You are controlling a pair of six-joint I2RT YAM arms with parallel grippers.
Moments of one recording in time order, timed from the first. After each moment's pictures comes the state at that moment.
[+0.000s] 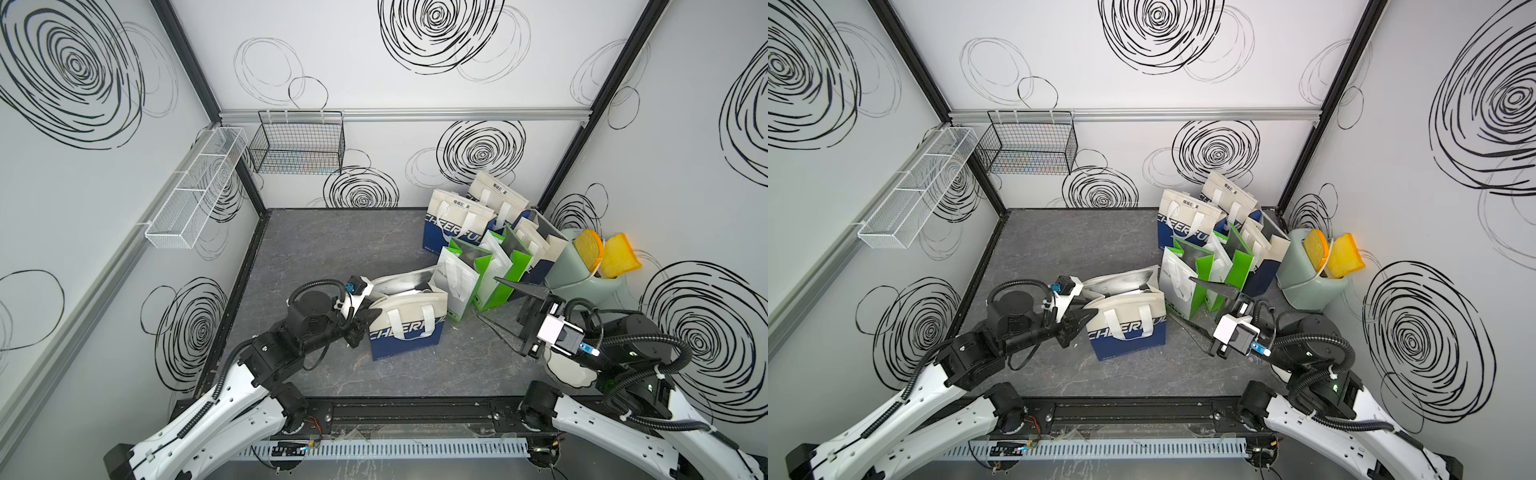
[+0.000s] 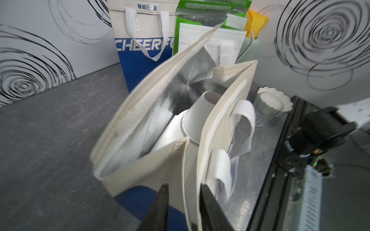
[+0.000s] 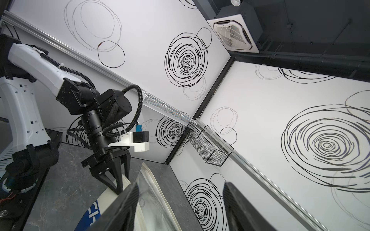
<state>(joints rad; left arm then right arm) -0.71 0.70 0.71 -0.42 0.21 -0.09 0.95 0.47 0.89 -0.16 -0.21 -0.50</state>
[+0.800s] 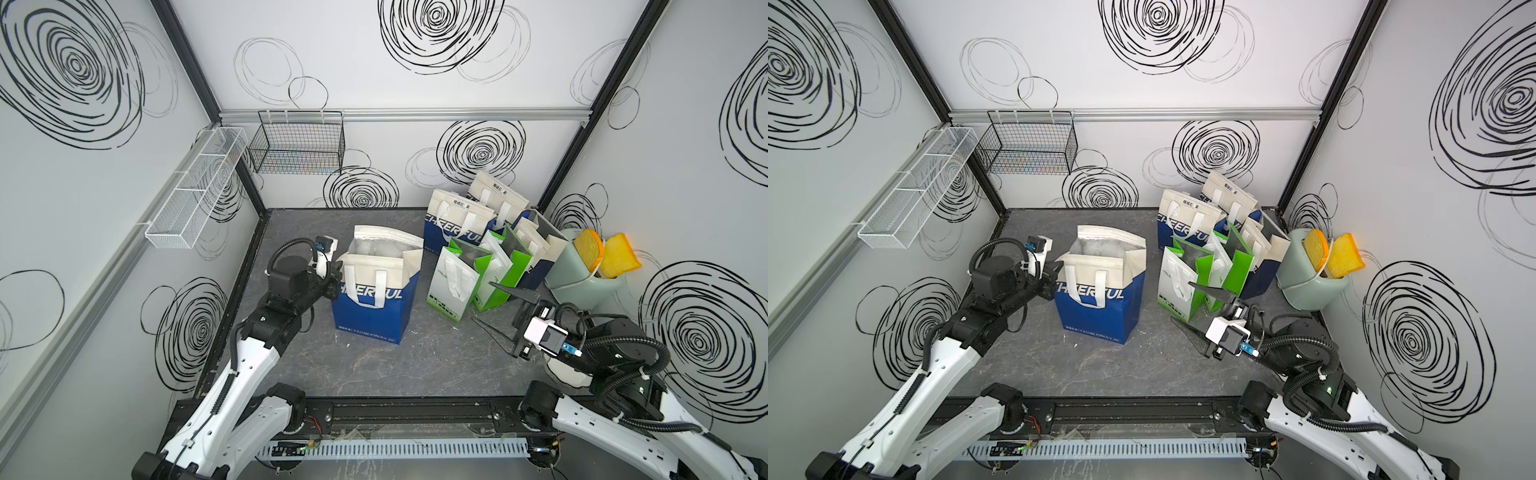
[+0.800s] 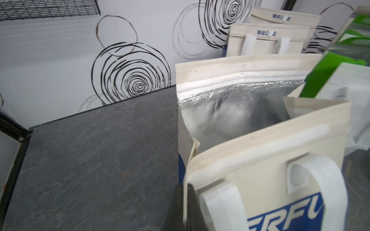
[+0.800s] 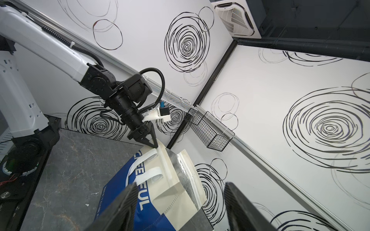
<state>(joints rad) -0.24 0.91 0.82 -0.29 0.13 0.05 0.95 0.43 0.81 -0.18 -0.18 -0.51</state>
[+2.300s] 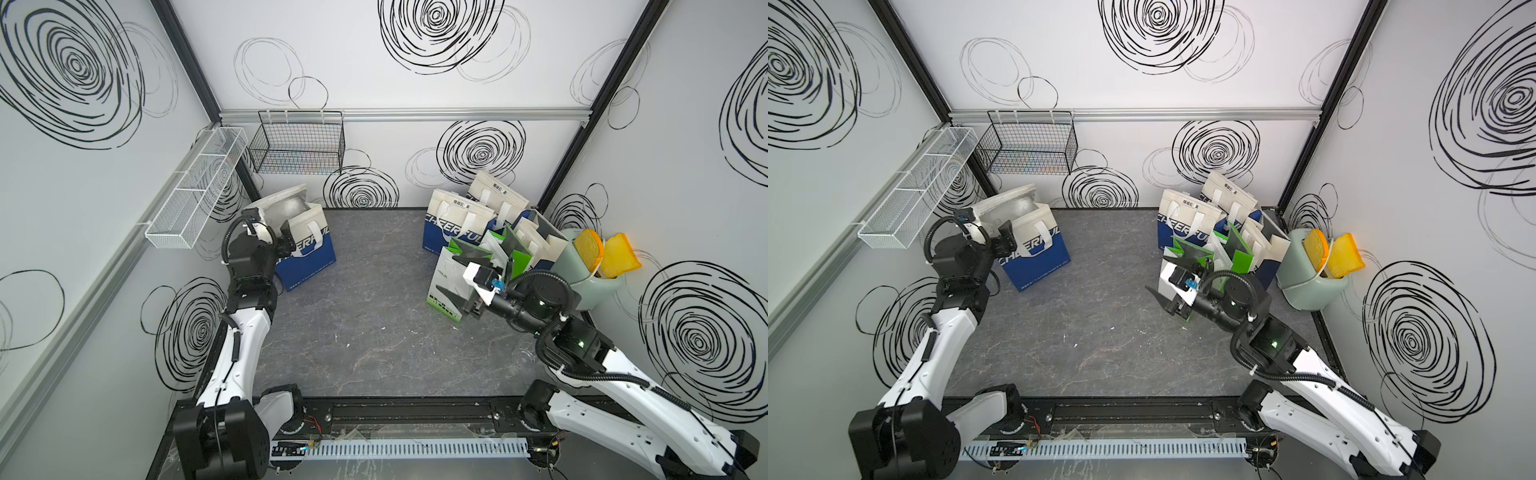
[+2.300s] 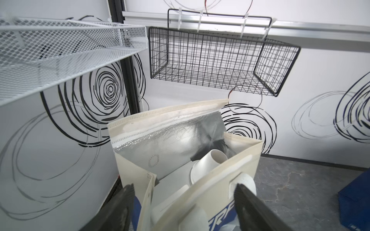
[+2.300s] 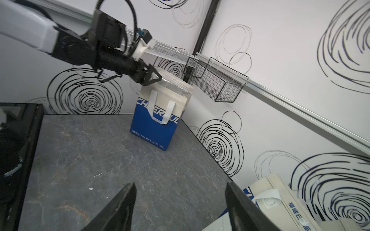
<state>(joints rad) 0.21 1.06 0.82 0.14 0.06 -0.09 0.77 0.82 0.91 -0.13 -0.15 -0.30</state>
